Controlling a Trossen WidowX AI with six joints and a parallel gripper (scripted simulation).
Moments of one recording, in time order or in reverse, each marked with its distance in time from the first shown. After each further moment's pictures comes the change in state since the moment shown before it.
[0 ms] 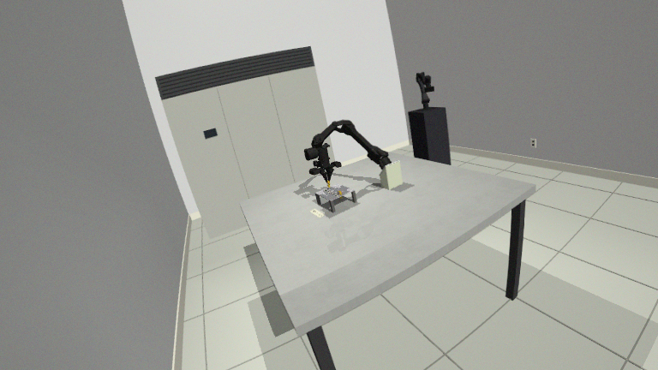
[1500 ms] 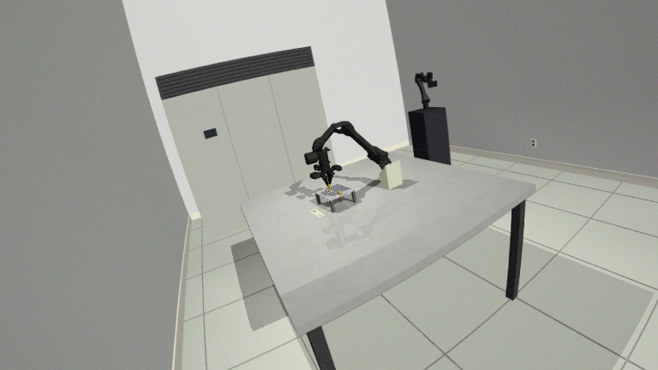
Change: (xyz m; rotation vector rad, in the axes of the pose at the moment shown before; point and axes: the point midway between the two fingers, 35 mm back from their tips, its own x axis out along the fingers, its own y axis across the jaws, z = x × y) arm 0.023 -0.001 0.001 0.000 0.000 -0.019
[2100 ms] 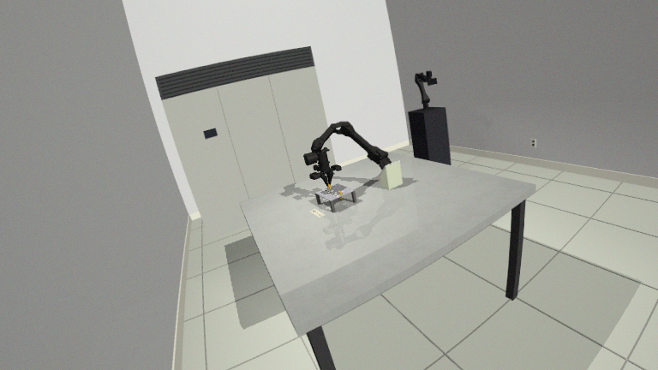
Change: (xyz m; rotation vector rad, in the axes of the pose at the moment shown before) arm 0.000 0.002 0.000 0.000 0.000 -0.018
